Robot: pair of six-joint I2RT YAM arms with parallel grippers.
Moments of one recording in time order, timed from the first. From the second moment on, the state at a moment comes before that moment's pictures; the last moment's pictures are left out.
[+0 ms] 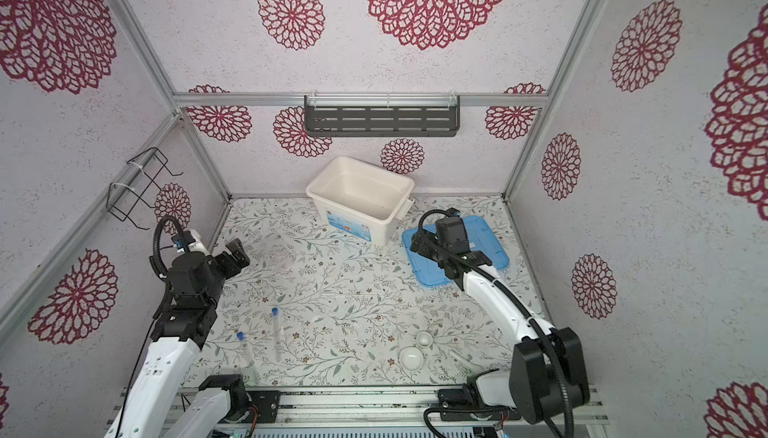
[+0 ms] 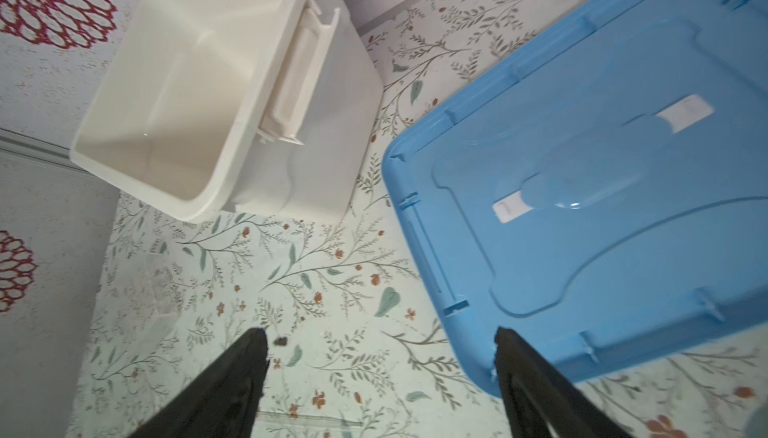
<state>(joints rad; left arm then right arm) 0.02 0.83 0.69 -0.22 -0.20 -0.41 0.36 1.38 1.05 -0.35 0.01 0.69</state>
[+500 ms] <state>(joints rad) -0.02 1.05 0.80 -0.35 -0.03 -0.33 0.50 1.85 1.68 -0.60 0.10 1.04</state>
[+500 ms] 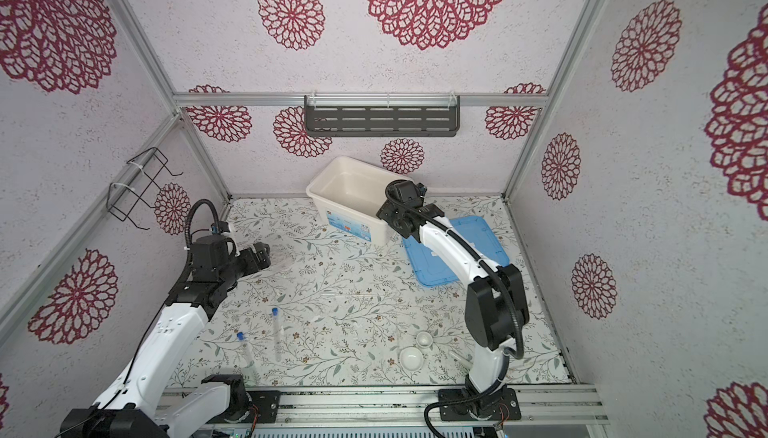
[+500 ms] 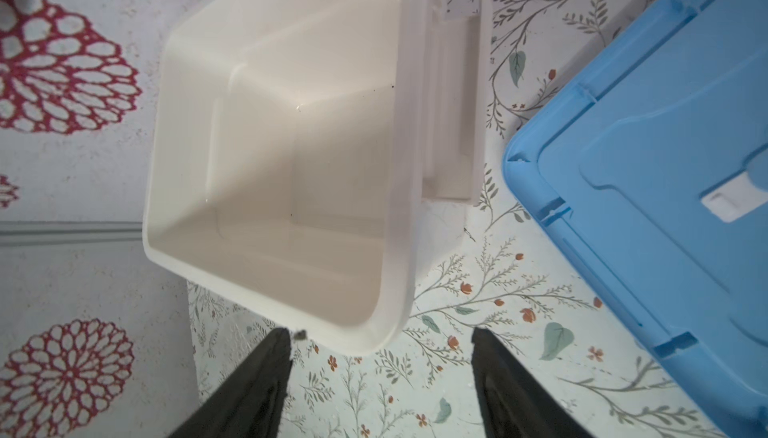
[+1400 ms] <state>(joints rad) 0.01 1.11 0.83 -0.41 -0.06 -0.33 0.50 2.04 1.99 -0.98 0.16 0.85</state>
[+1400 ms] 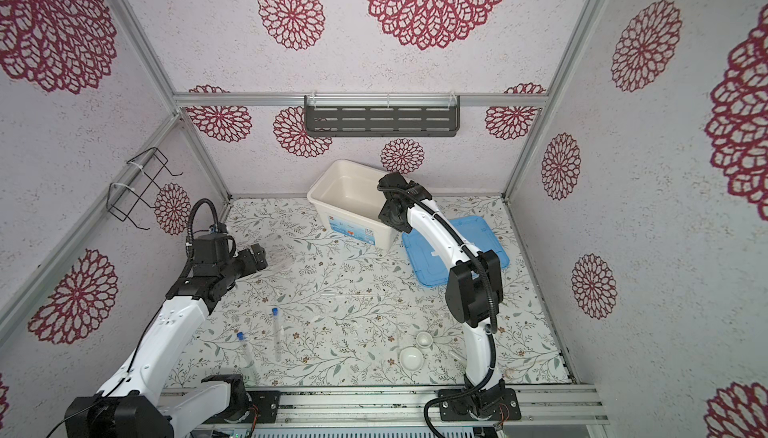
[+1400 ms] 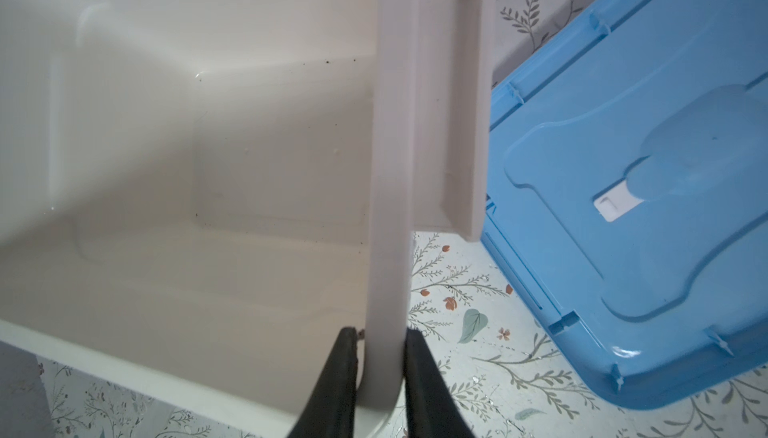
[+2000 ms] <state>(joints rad) 0.01 1.11 0.83 -0.41 -0.01 -0.34 0.49 2.01 2.00 -1.15 0.05 0.65</state>
